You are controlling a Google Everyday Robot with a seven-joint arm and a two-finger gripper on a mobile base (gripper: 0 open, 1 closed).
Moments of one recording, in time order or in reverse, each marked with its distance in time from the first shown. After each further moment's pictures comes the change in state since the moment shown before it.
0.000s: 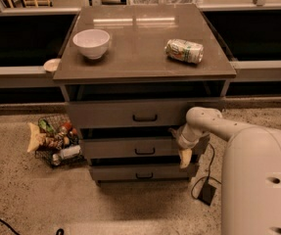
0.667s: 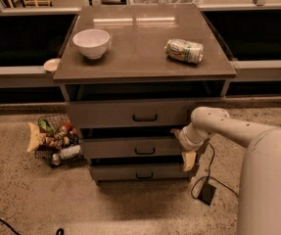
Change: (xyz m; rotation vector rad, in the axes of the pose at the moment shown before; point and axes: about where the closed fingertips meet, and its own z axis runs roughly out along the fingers) arm -0.014 0.026 -0.039 0.001 -0.007 0.007
